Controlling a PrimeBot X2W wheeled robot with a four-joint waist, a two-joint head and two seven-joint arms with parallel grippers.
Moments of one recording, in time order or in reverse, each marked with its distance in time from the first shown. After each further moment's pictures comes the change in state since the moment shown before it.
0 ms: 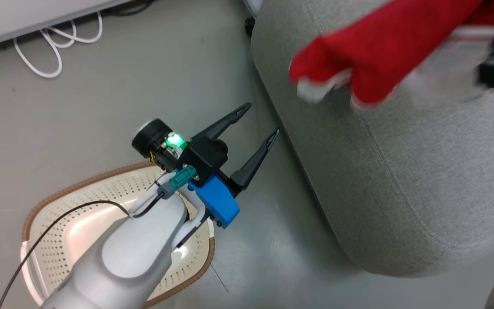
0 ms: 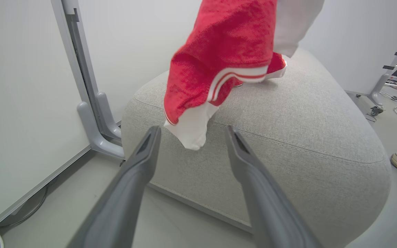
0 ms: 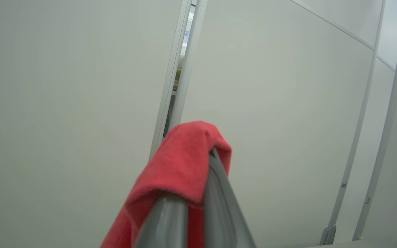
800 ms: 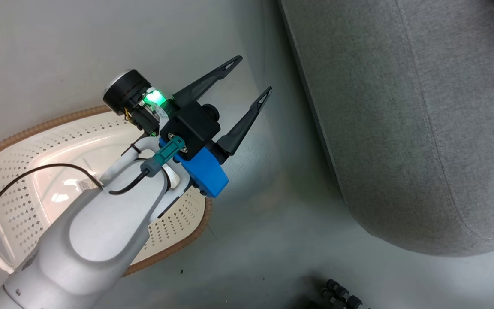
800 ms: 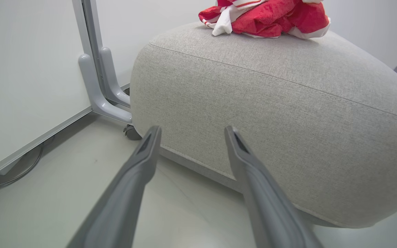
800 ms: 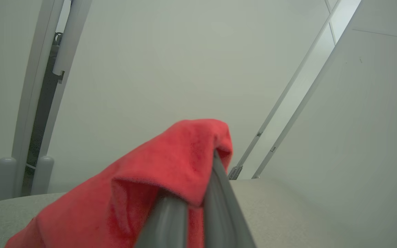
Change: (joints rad) left arm -0.113 0.110 -0.003 -0.167 0.044 0.019 0.099; right arm -0.260 -0.344 -0.284 0.340 -0.026 0.000 0.000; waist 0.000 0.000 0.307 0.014
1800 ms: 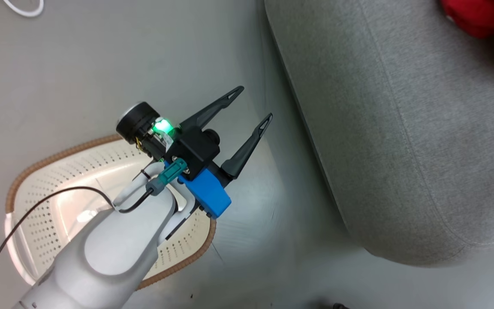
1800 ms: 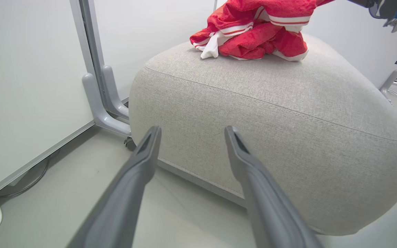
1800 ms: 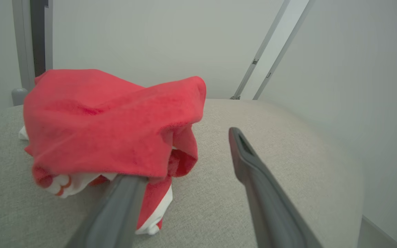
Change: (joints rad) left arm 0.061 -0.026 -0.029 0.058 -0.046 0.021 -0.060; right arm 0.362 0.196 -0.091 0.004 -0.040 0.000 0.000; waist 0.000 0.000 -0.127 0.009
